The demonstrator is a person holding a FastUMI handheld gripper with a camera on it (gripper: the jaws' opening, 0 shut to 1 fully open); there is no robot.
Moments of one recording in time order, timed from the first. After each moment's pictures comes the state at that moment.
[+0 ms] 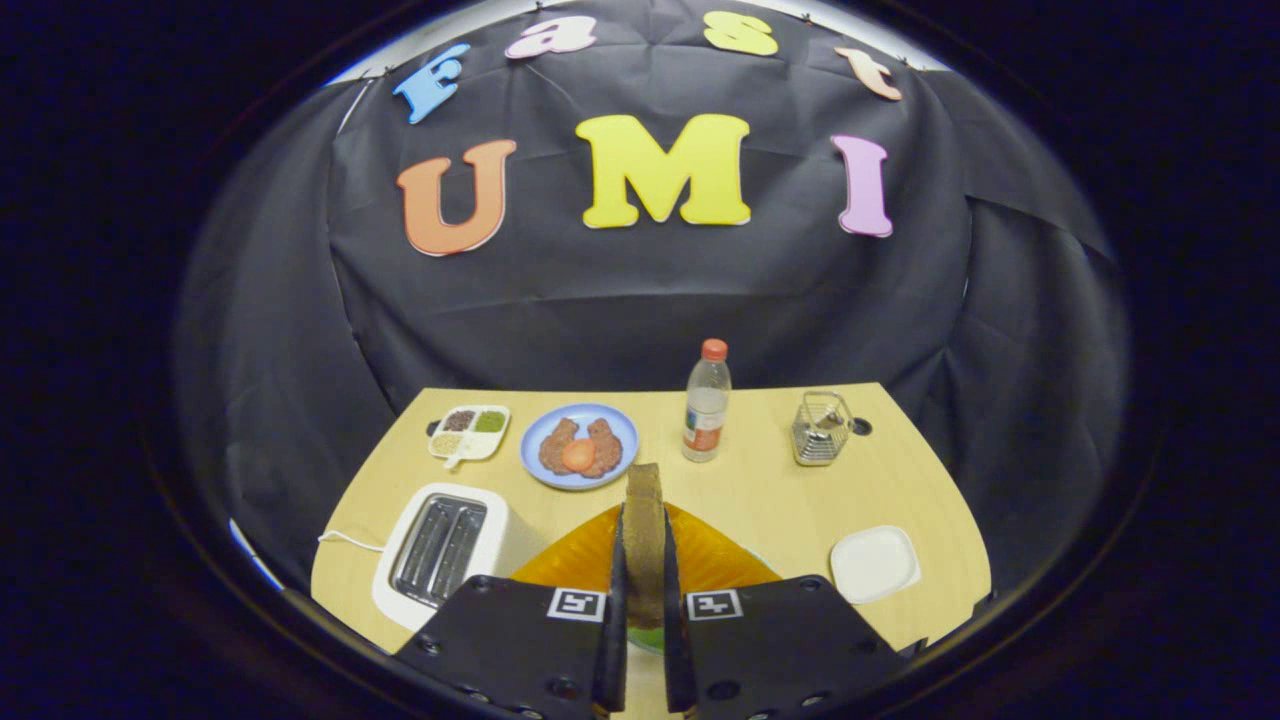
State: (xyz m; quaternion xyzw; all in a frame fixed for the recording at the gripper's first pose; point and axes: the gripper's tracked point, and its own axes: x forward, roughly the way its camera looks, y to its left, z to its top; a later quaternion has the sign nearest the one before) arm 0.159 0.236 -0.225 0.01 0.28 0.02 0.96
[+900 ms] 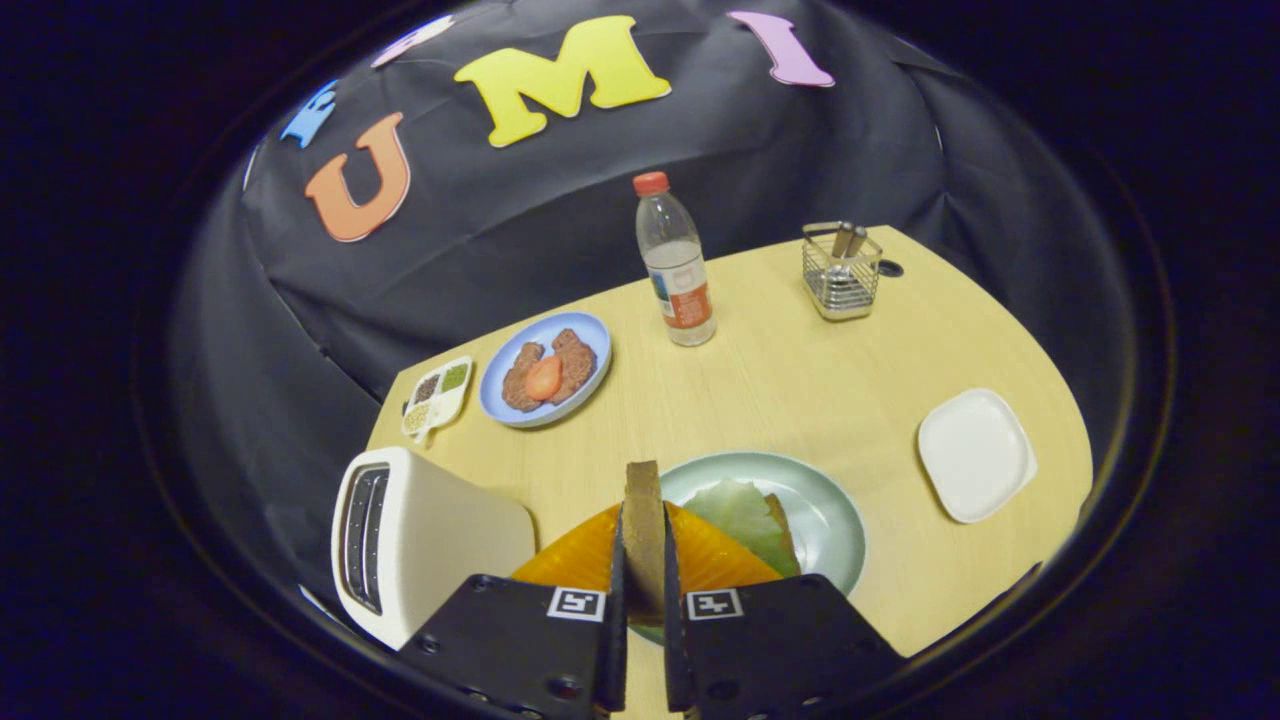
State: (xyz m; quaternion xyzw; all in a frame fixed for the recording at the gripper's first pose) arm 0.193 0.239 -0.367 0.15 0.38 0.02 0.91
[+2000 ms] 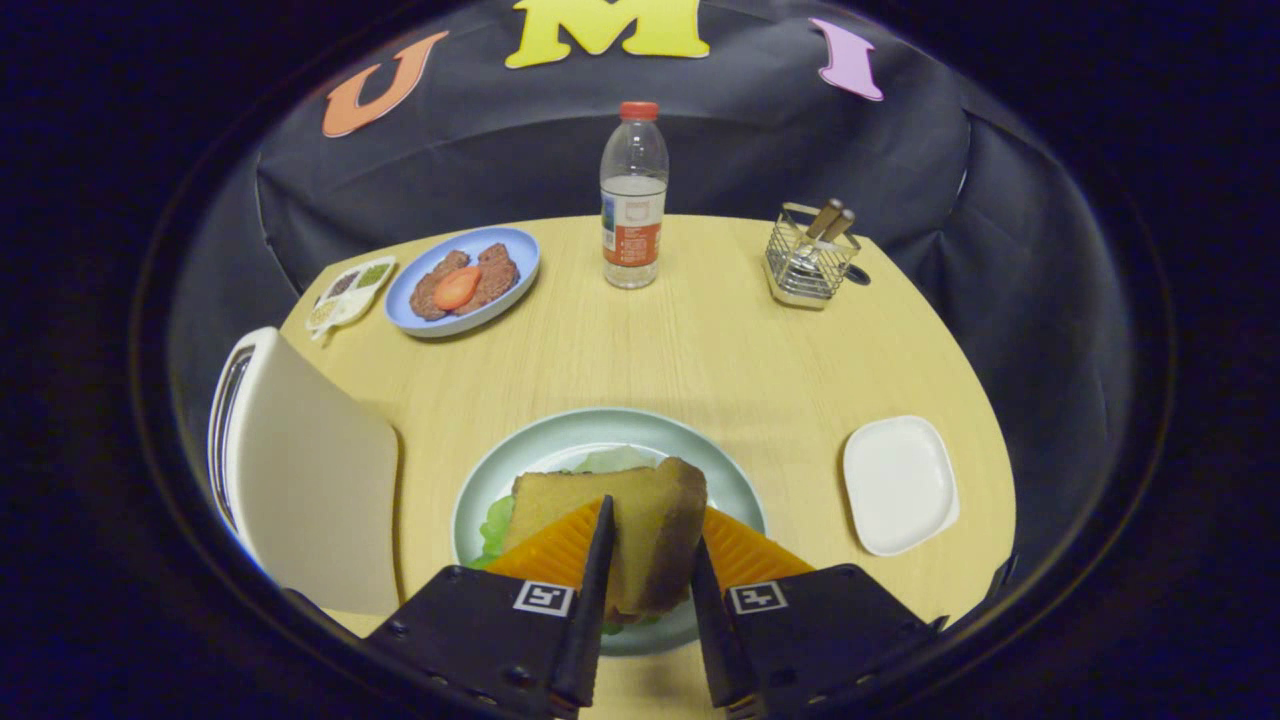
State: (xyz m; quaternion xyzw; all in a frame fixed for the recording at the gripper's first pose) arm 0.184 0.178 -0.417 -0.03 0.46 -0.04 0.89
